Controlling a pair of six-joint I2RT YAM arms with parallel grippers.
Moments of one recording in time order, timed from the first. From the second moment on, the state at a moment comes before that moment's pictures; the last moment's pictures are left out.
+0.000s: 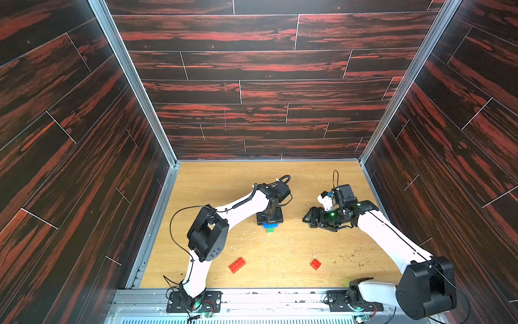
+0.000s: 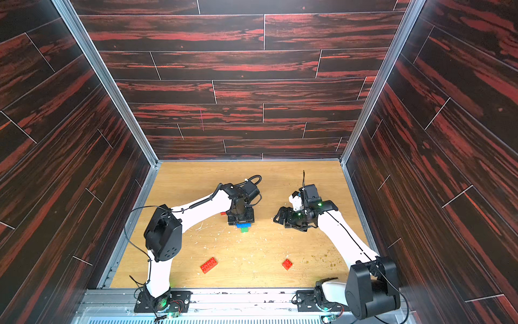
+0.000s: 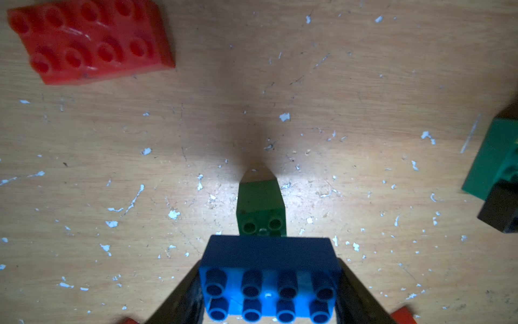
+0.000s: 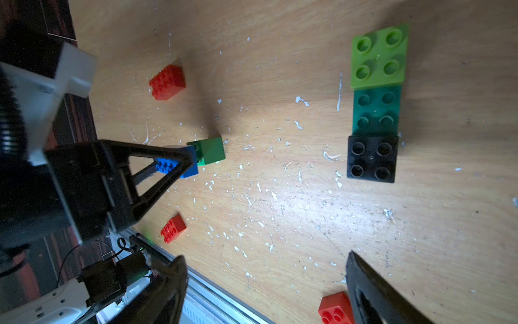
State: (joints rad) left arm -0.77 2.04 1.68 -1.06 0.03 -0.87; right arm 0.27 1.31 0.95 -0.80 -0.49 0.41
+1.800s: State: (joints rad) left arm -0.80 2.18 1.82 -1.18 -0.03 -0.87; right arm 0.24 1.31 0.95 -0.80 -0.49 0.41
